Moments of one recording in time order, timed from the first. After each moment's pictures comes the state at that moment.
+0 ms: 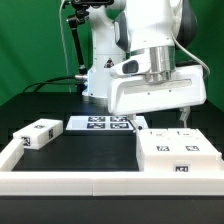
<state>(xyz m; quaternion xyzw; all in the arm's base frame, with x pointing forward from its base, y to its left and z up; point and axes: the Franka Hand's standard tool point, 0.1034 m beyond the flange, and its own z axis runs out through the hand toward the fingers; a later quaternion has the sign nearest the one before) 0.484 0.078 0.035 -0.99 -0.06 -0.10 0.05</state>
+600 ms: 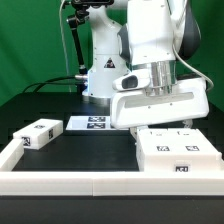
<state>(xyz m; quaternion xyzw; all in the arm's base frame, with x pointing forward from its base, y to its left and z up) 0.489 0.087 0.007 -0.99 -0.05 -0.11 0.05</state>
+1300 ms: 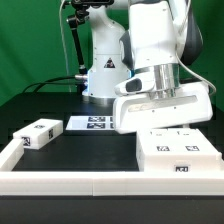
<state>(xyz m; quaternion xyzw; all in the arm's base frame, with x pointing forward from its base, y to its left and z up) 0.500 0.090 0.005 -0.99 -0.07 -0.13 0.05</state>
